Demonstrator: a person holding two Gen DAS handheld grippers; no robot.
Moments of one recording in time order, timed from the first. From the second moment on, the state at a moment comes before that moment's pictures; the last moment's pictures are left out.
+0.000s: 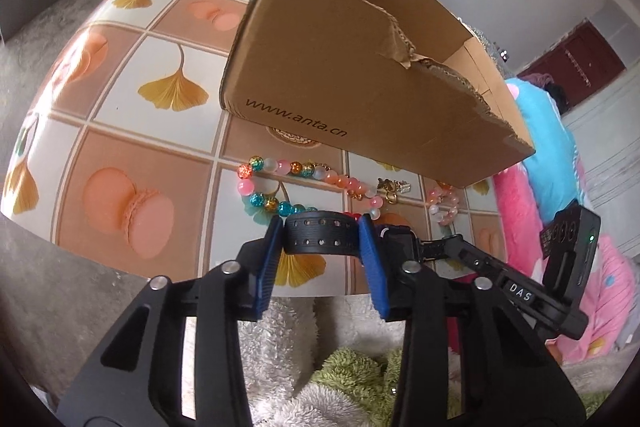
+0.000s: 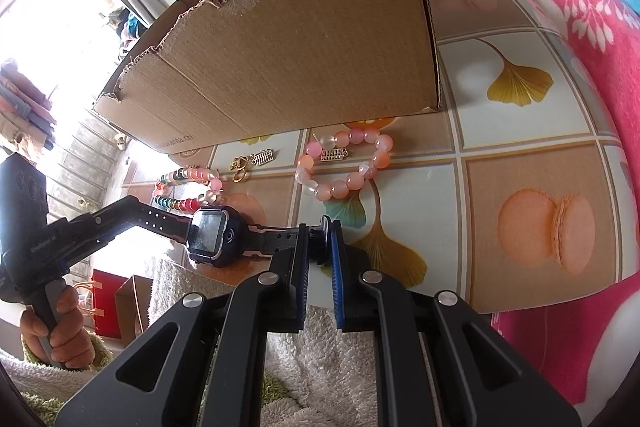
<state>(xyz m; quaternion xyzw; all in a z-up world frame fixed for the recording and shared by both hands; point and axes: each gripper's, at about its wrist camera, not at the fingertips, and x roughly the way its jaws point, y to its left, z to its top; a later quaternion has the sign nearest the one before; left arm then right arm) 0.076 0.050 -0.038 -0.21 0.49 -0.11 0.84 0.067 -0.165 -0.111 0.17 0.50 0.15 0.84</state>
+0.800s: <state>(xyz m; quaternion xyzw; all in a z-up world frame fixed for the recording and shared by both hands) 0.037 0.033 0.036 -0.16 0.39 -0.22 0.88 0.028 -0.177 -0.034 0.15 0.41 0.14 0.89</state>
